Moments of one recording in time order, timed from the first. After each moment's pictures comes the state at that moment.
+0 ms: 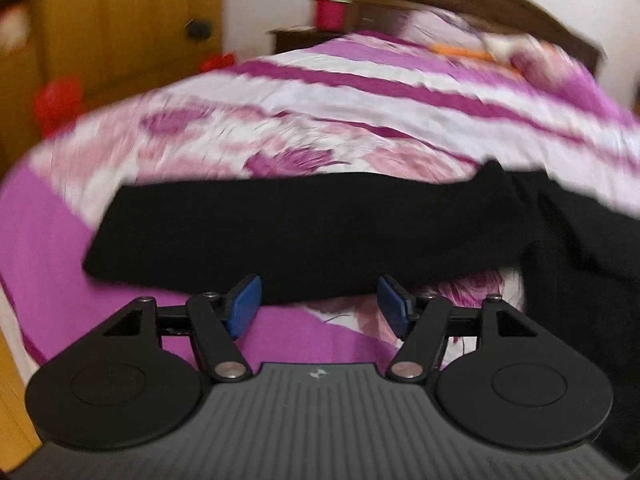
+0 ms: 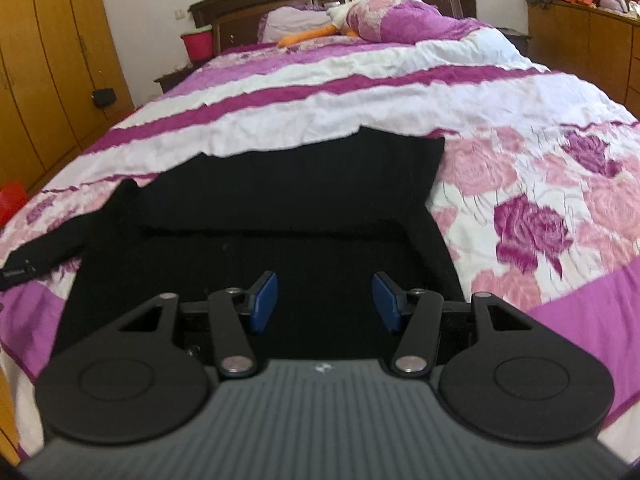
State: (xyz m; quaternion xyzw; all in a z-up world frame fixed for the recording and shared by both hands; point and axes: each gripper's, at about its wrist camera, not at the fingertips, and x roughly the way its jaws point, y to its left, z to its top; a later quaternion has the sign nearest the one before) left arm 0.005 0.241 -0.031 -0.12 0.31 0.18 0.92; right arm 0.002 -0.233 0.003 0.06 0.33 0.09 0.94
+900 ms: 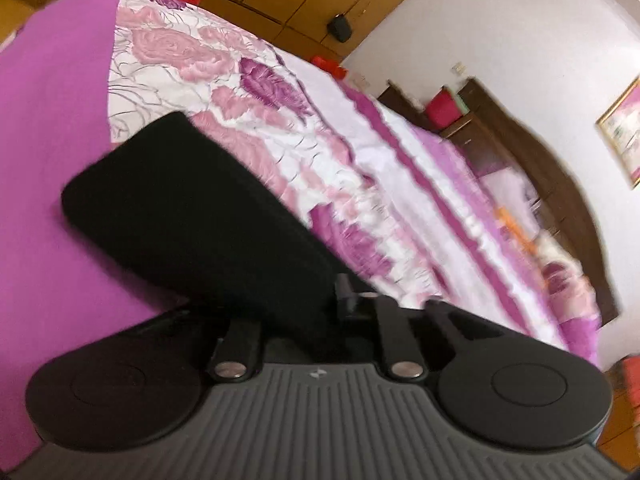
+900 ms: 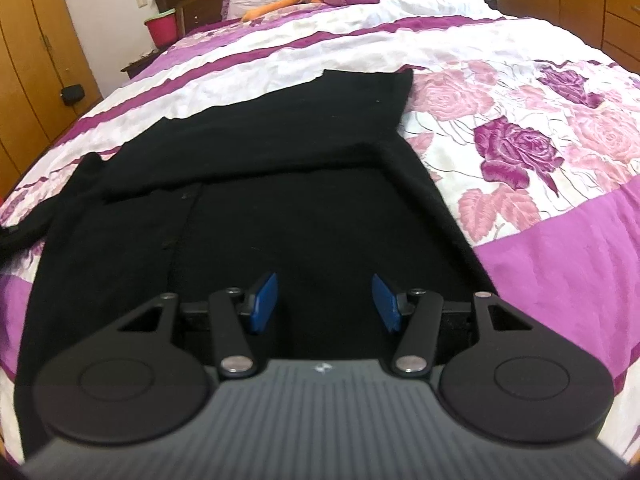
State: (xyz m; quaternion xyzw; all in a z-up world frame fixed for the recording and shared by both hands) left arm 0.040 0.320 -0.050 -0.43 0.16 0.25 0.85; right arm -0.004 -0.239 -0.037 0.08 0.37 0.05 0.92
